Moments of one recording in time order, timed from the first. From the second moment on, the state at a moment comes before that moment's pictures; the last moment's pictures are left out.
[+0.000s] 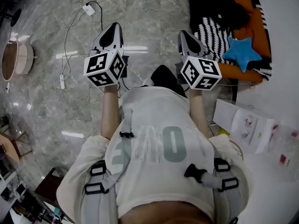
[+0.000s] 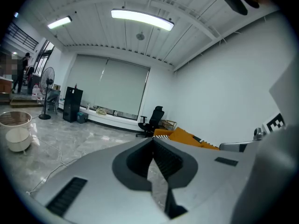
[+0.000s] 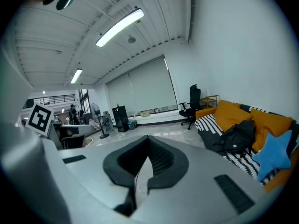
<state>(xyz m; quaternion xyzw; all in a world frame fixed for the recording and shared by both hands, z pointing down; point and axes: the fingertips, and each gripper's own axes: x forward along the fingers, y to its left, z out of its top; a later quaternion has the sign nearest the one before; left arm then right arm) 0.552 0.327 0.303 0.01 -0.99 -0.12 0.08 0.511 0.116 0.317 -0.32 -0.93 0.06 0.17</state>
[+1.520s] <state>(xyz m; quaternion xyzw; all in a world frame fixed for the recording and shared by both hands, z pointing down) 0.057 0.468 0.318 -0.04 -0.98 -0.16 0.08 -0.029 0.260 0.312 -0.38 -0.91 0.03 0.17</state>
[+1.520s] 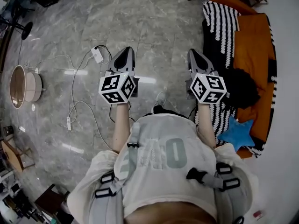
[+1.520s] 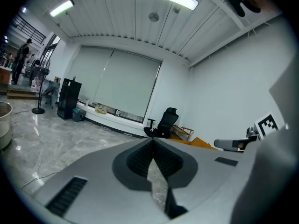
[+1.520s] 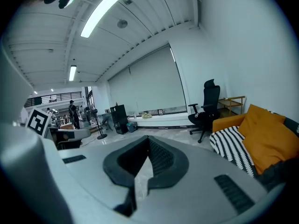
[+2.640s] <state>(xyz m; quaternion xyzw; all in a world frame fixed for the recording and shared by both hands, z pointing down) -0.241 0.052 0.228 0.56 -0.82 -0.03 0.06 -0.020 -0.097 0.281 0.29 -0.95 0.13 0.08</state>
